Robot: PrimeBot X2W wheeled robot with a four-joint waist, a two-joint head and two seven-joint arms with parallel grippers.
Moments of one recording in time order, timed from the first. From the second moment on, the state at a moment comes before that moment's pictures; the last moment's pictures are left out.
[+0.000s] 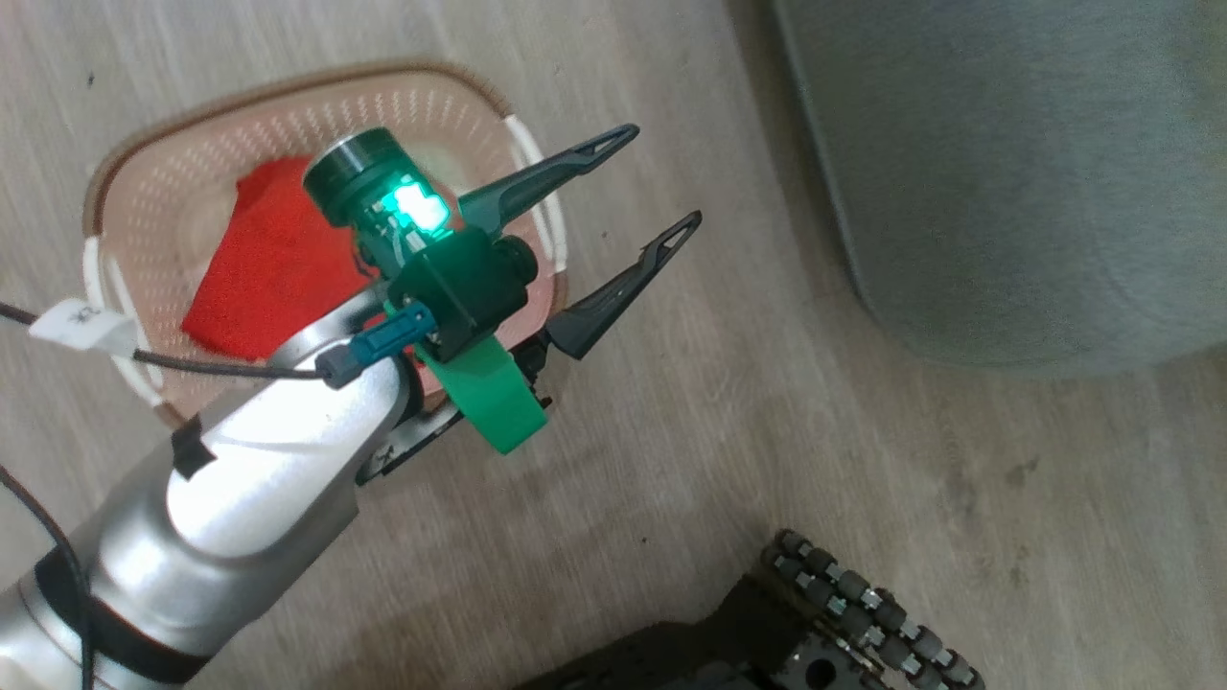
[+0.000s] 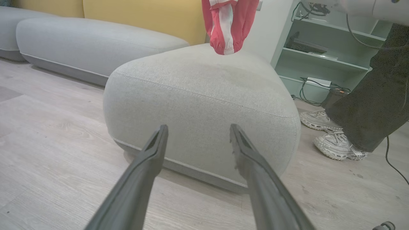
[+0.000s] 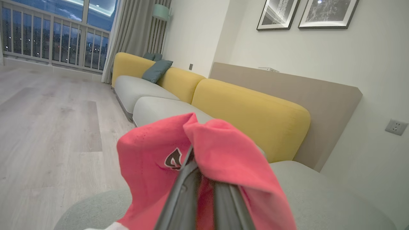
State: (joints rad) left arm -0.81 0.40 -0.89 0.07 -0.43 -0.13 -0.26; right arm -1.08 -0.31 -0.45 0.54 0.03 0.13 -0.26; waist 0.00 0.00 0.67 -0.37
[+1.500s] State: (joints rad) left arm -0.67 0.27 -0.76 0.17 -0.45 -0.13 -0.26; right arm -0.62 -0.24 -0.34 0.53 0.08 0.13 -0.25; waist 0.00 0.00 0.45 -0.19
